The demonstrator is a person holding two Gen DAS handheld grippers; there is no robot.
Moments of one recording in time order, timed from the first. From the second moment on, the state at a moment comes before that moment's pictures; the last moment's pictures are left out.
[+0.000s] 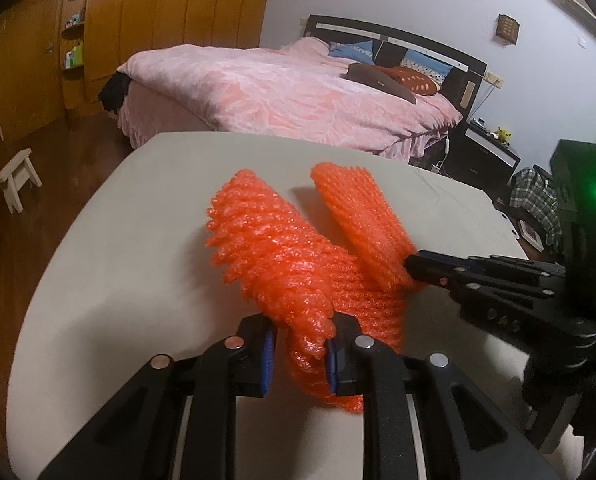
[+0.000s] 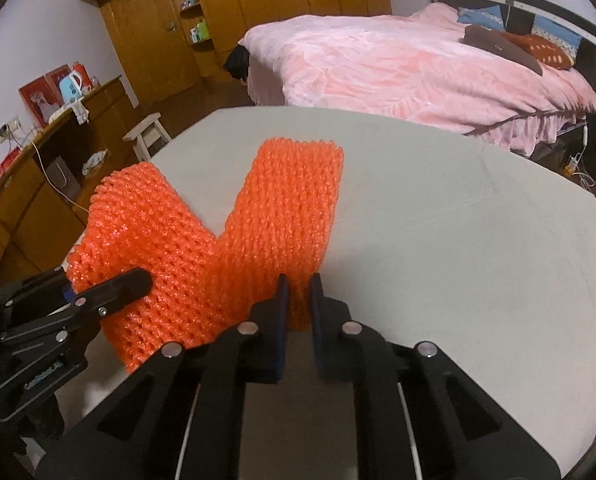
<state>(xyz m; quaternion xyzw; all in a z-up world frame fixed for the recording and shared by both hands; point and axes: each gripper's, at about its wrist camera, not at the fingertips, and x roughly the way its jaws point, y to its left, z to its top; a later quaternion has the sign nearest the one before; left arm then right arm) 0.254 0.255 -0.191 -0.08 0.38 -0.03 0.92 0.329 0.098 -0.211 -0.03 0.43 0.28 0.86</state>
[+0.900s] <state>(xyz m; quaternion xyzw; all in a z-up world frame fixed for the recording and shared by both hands) 0.189 0.142 -0.079 -0.03 0.32 -0.08 0.94 0.215 -0.055 -0.099 0.01 0.34 0.22 0.91</state>
